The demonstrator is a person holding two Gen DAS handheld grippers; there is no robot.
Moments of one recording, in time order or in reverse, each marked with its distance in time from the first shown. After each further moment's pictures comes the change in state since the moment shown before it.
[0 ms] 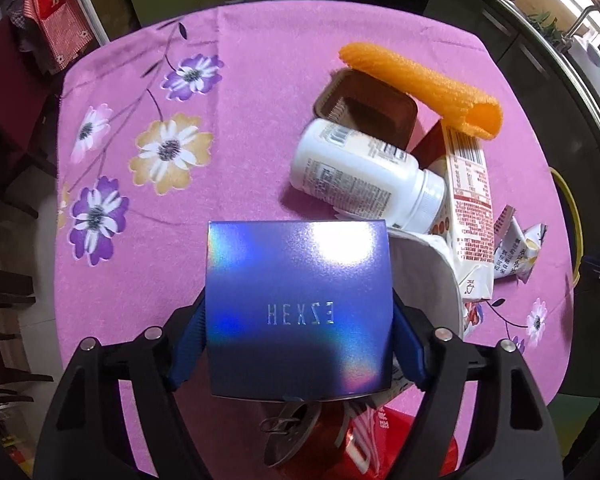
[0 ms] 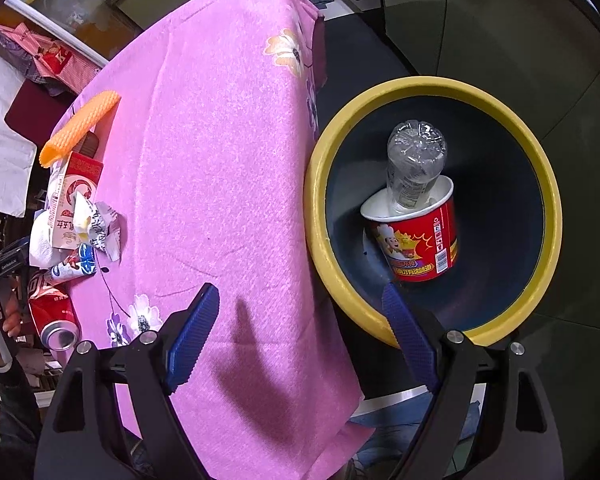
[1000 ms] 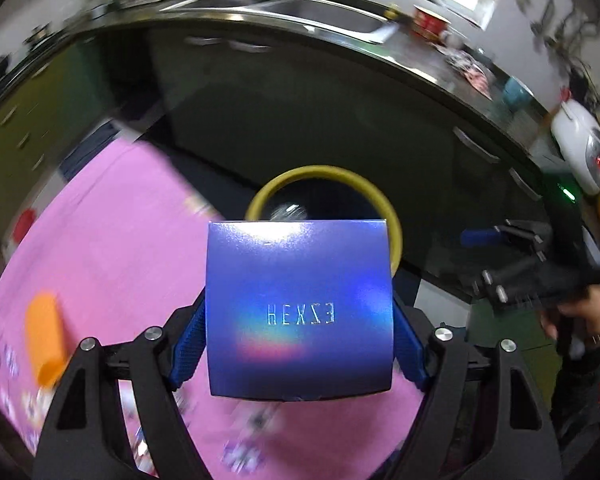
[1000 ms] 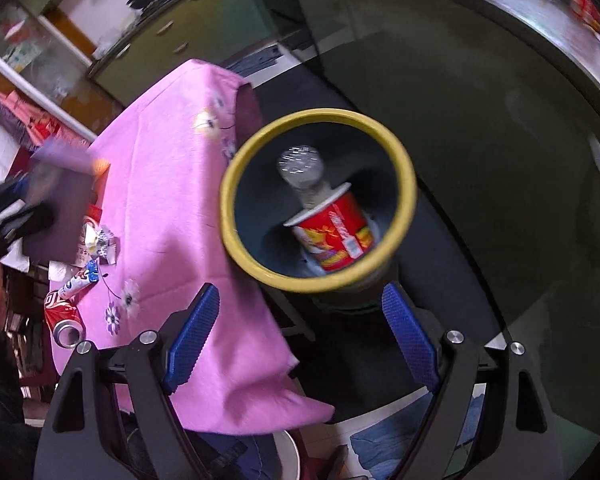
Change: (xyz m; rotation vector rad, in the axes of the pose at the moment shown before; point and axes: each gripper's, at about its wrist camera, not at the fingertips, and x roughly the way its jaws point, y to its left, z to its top) left arm -0.074 -0.360 0.017 0.695 -0.139 -0.321; right arm -0.106 -0.094 -0.089 0.172 -0.220 -0.029
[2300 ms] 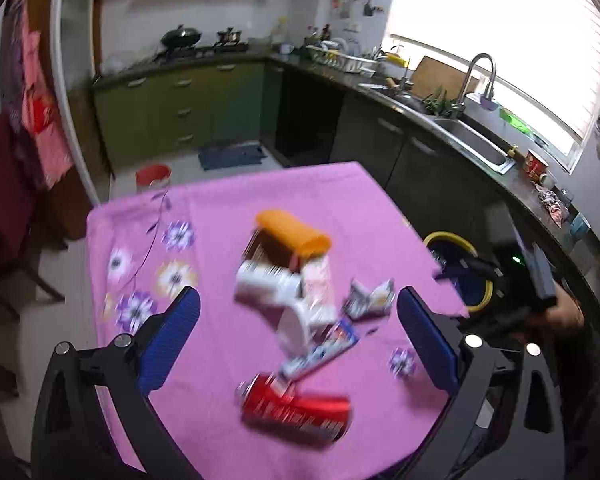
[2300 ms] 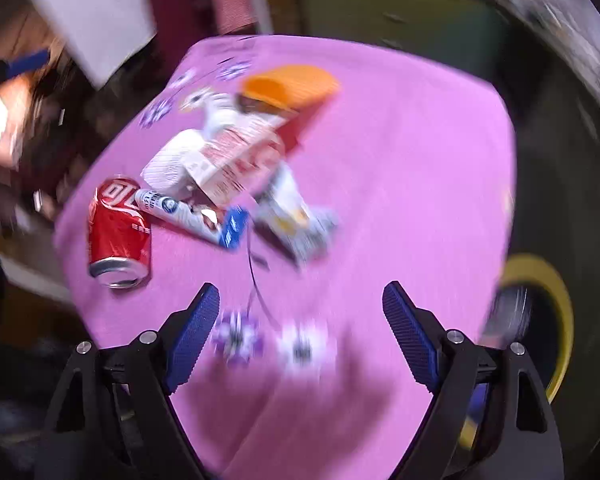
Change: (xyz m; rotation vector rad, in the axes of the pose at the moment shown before) left arm -0.223 0.170 -0.244 -0.458 -0.339 0.299; right arm 0.093 0.313 -0.011 -0.877 0.078 0.116
